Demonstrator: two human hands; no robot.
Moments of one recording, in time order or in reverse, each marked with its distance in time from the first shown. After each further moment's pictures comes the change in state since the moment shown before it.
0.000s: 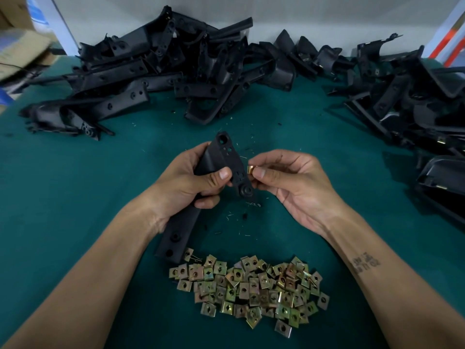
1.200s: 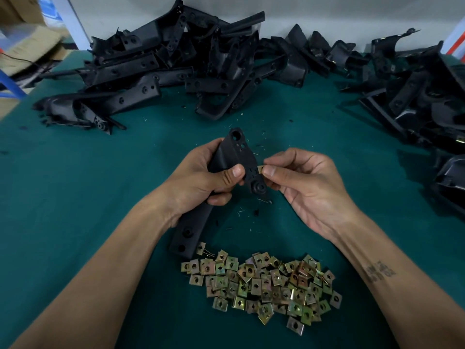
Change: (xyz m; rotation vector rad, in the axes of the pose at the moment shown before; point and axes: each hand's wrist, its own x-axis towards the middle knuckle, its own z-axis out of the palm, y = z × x) left_hand 0.001 -0.002 -0.002 0.063 0.004 0.006; right_hand -0.006 0.002 0.012 0.013 0.101 0.005
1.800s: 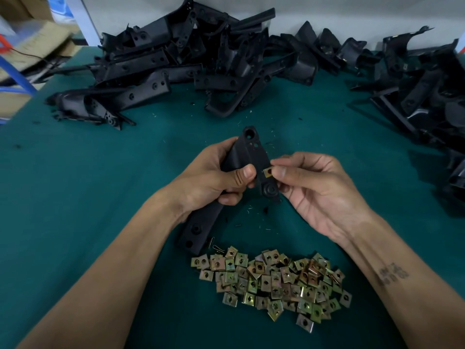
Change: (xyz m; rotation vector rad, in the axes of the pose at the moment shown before) left_hand -0.001 -0.001 -0.002 -0.010 -0.092 0.000; right_hand -0.005 -0.004 0.008 0.118 -0.052 0.090
